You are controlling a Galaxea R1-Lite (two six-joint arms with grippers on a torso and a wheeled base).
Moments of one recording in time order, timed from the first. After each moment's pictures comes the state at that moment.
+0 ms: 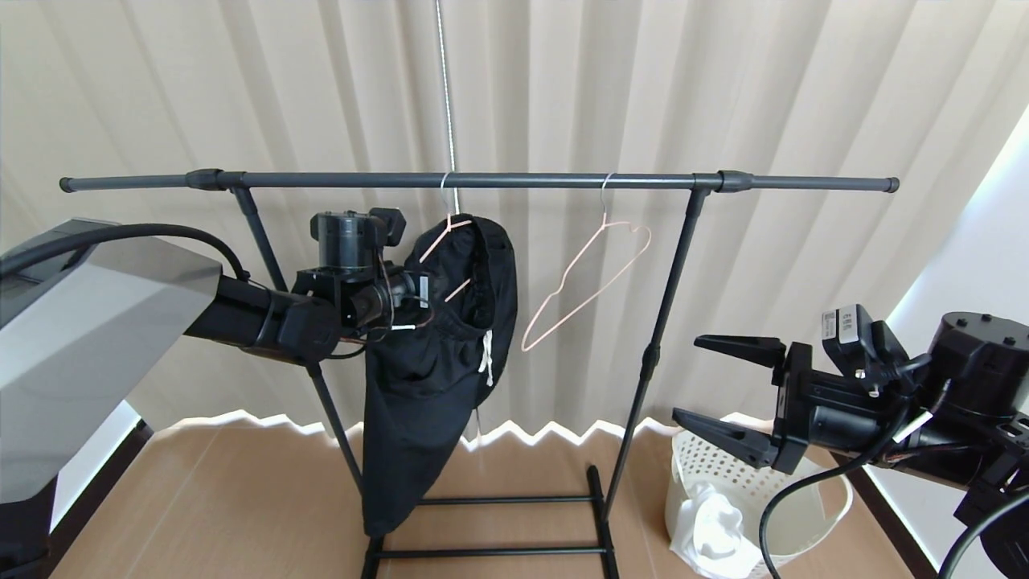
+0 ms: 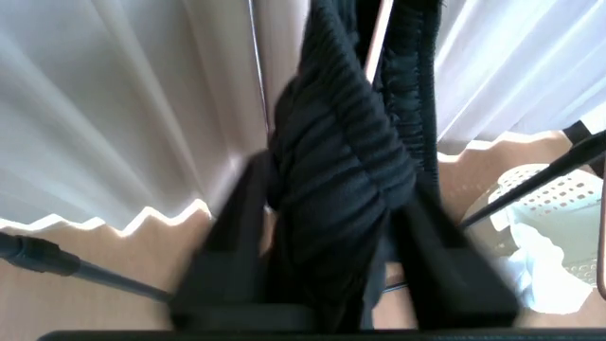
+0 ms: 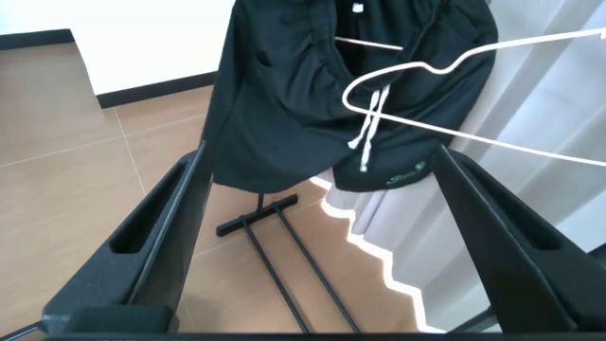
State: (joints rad) left arm -0.30 2.19 -1.41 -0.47 0.07 -0.01; right arm 0.20 1.76 -0.39 -1.21 0.80 -0.23
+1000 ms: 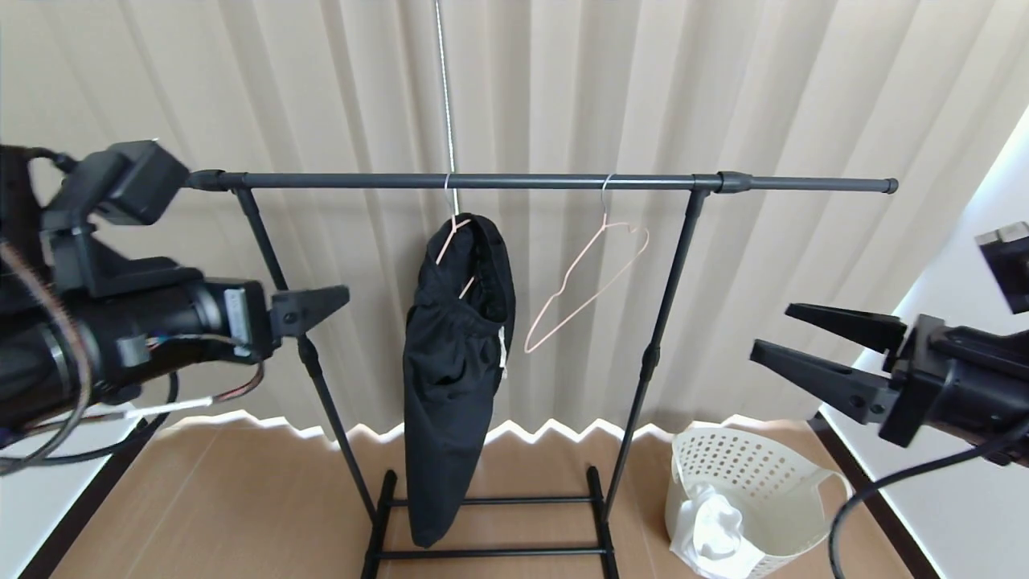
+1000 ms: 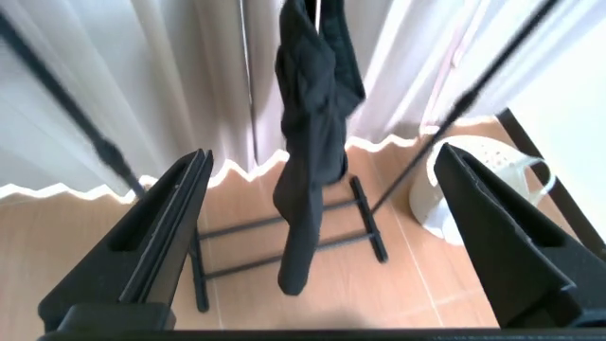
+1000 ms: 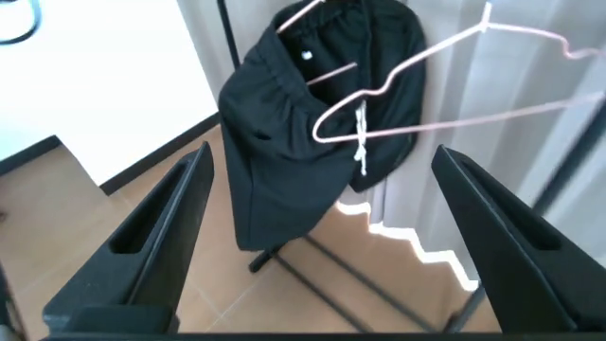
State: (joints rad) left arm -0.38 1.29 -0.83 -0.15 0.08 -0.08; right arm 0.22 1.31 -0.46 -0.74 0.53 0.12
